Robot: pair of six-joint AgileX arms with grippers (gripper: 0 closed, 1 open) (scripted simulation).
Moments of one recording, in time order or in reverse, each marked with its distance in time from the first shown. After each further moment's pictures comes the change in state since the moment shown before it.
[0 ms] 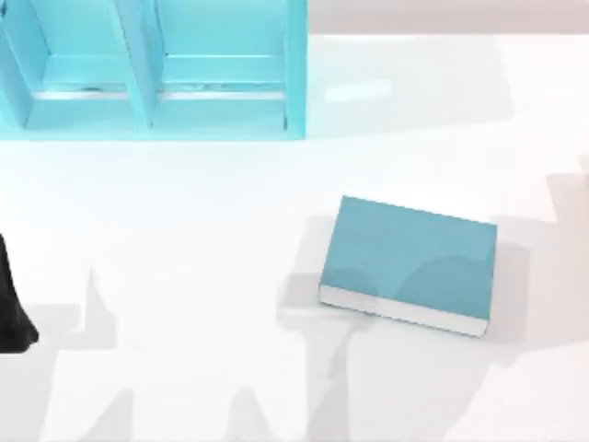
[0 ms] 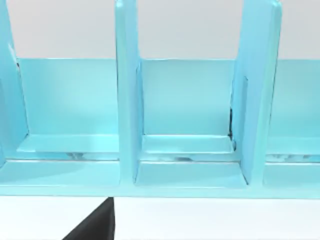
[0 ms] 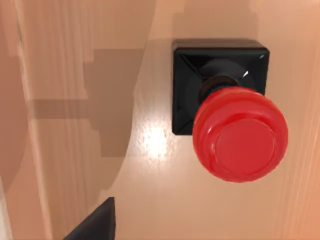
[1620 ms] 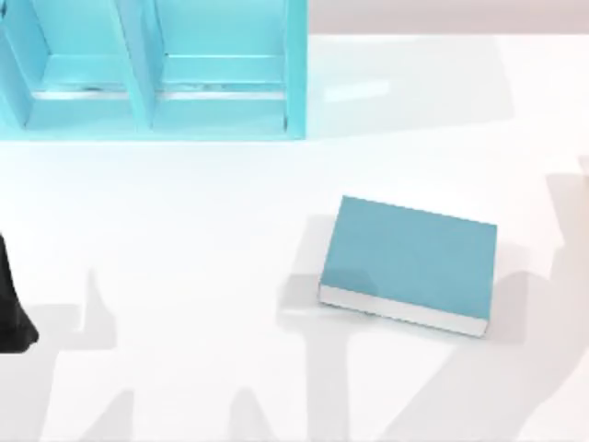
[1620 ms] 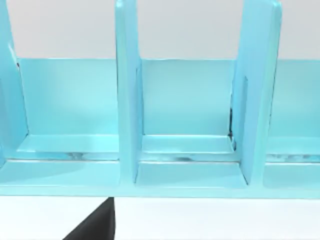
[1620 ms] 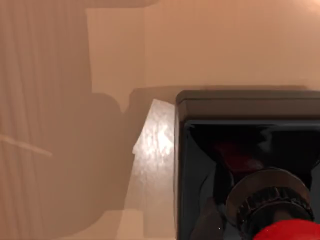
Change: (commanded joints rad) left arm 0.000 0.000 0.000 0.000 0.000 0.000; right arm -0.001 0.059 -0.321 0.377 0.000 0.004
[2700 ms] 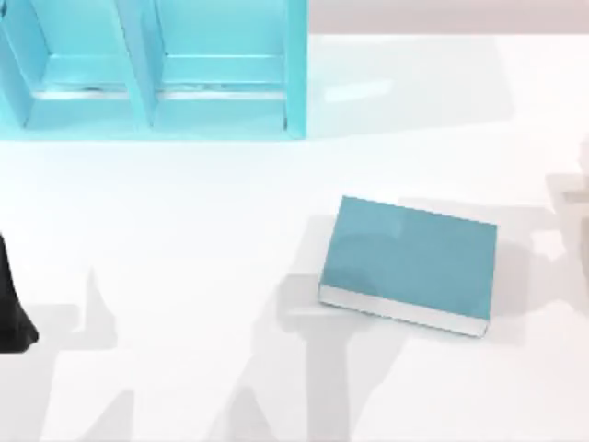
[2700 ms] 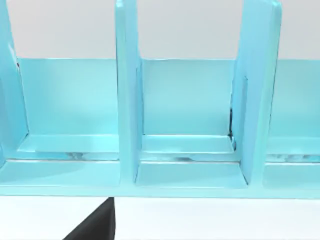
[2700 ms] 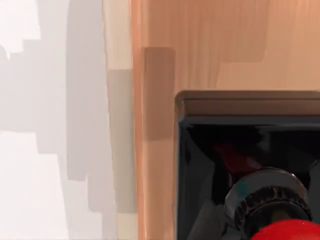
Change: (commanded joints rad) left arm 0.000 0.000 0.000 0.000 0.000 0.000; right arm 0.218 -0.067 0.224 -0.305 -0.001 0.213
